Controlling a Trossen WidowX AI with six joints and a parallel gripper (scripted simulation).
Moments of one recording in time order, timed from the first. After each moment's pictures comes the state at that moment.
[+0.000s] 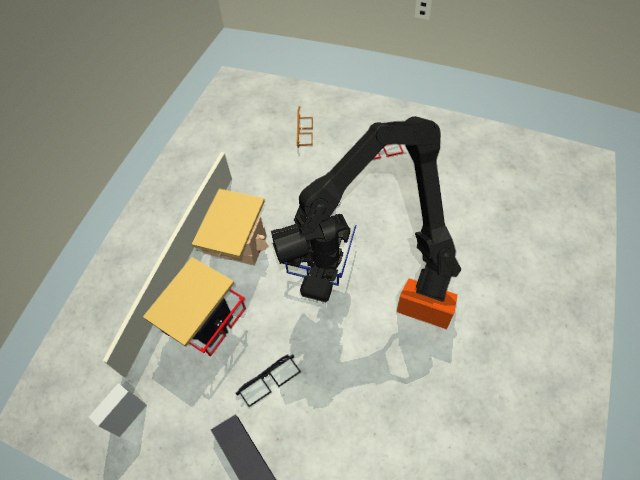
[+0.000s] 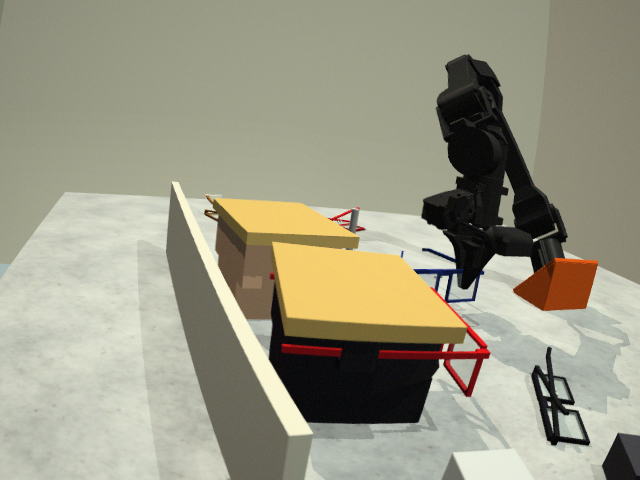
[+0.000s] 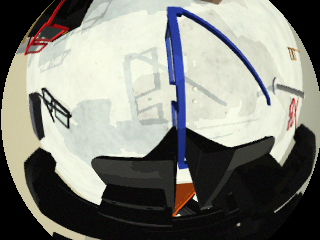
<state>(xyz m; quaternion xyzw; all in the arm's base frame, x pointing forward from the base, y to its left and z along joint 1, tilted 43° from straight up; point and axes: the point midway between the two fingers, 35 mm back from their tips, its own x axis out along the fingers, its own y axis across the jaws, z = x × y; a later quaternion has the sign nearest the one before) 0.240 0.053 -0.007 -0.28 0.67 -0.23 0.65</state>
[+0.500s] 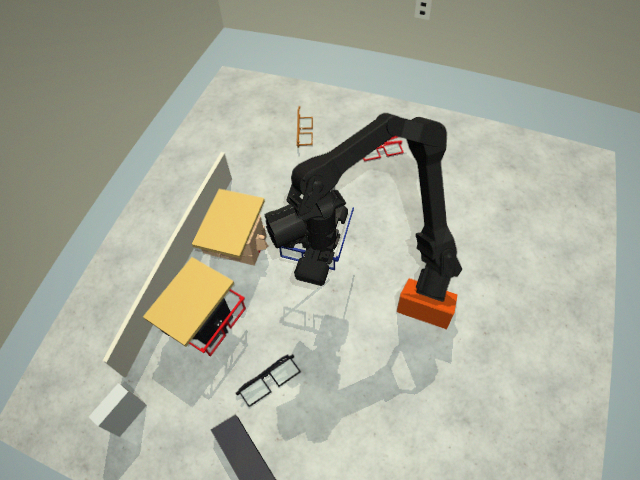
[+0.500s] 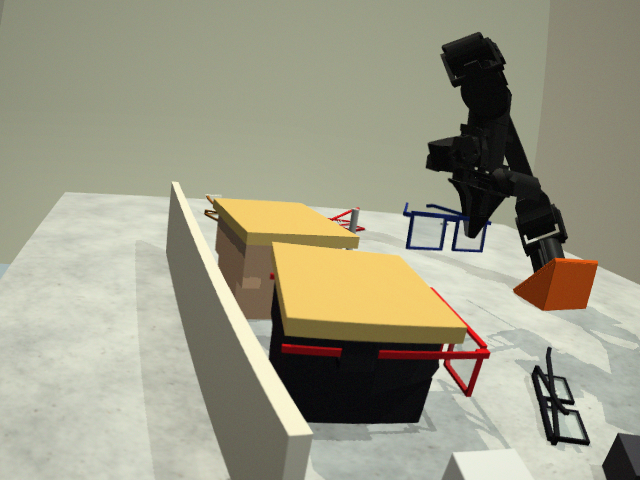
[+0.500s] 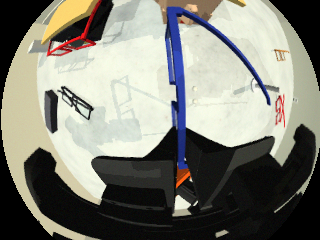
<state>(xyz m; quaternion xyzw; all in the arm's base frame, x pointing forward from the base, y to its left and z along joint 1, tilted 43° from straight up) 0.246 0.101 0.045 -0.28 0.67 -0.23 0.65</state>
